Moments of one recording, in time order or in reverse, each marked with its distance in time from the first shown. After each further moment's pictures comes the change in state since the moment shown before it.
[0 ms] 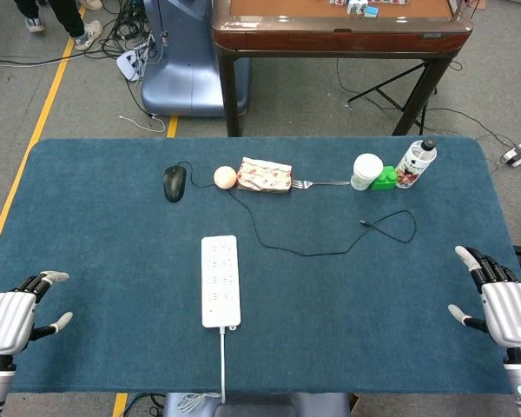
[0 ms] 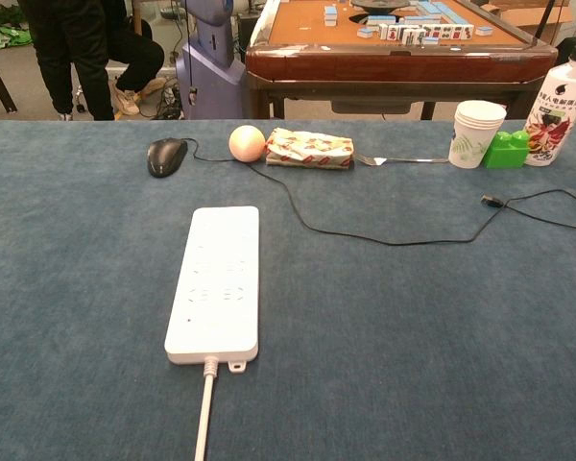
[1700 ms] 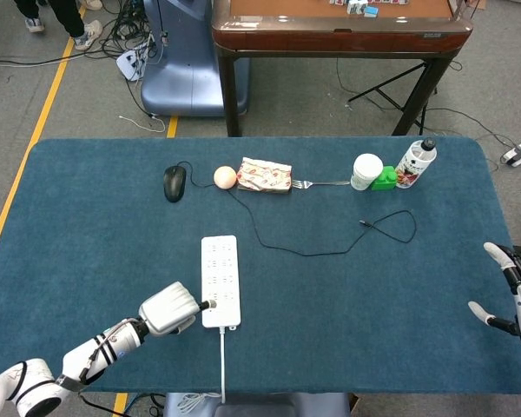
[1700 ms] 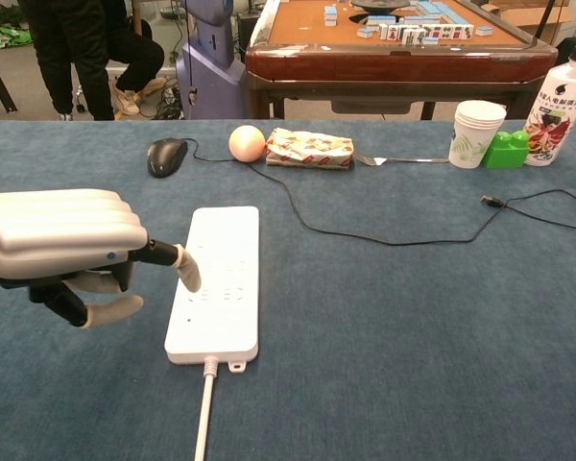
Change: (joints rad) left arm -0.559 -0.114 0.019 -0.117 0.119 -0.696 0.281; right arm -0.041 0.070 0.020 0.008 -0.020 0.075 0.182
